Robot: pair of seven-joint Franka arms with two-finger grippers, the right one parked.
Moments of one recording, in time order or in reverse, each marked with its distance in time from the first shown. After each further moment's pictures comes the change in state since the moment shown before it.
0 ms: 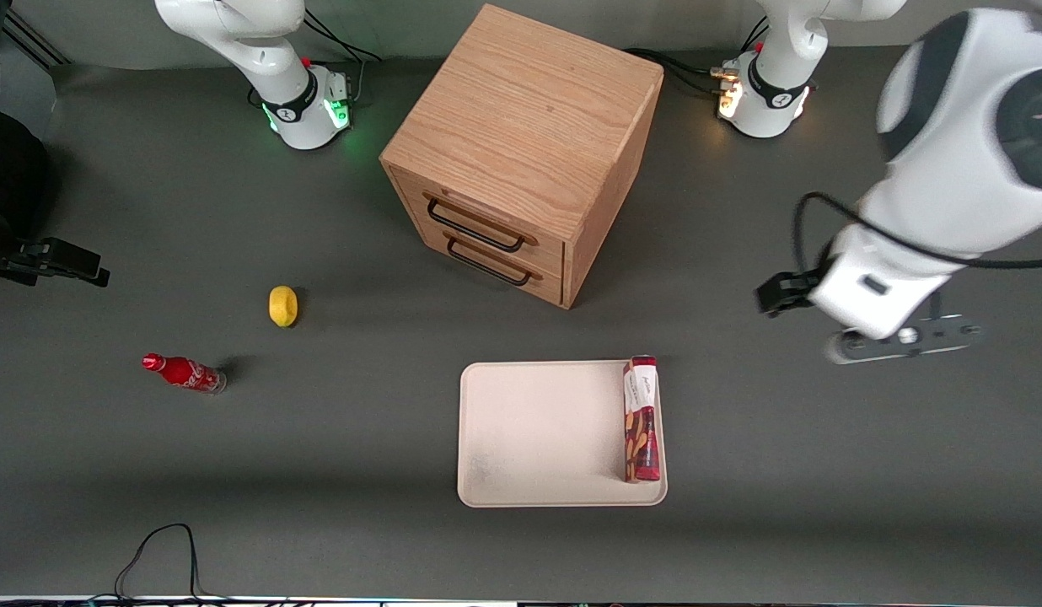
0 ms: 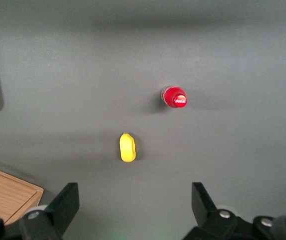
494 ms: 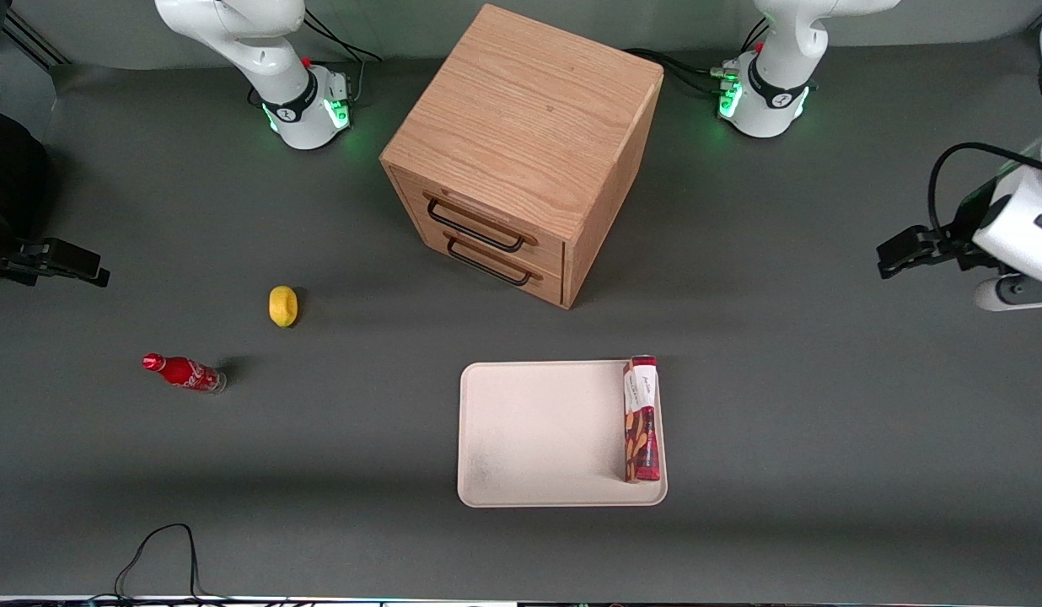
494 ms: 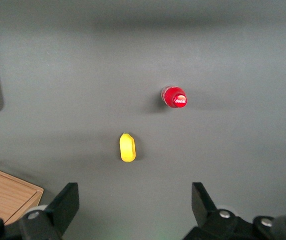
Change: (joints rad) arm 0.201 -0.254 0.004 -0.355 -0.032 0.123 0.217
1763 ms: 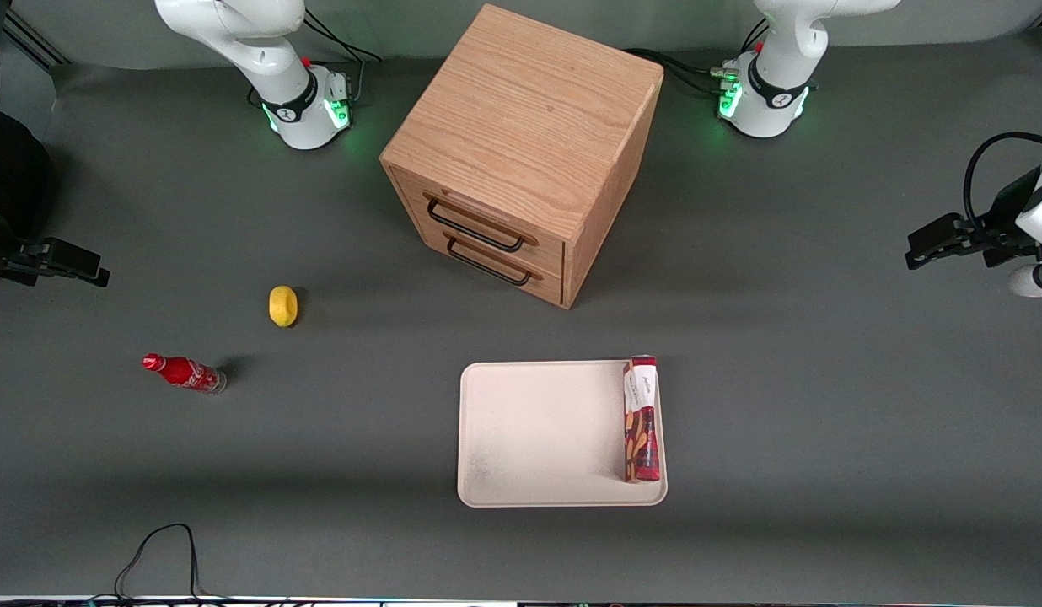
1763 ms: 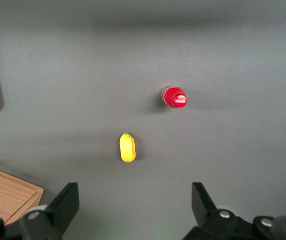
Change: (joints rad) arm -0.033 -0.025 0.092 -0.034 -0.037 0.019 0.150
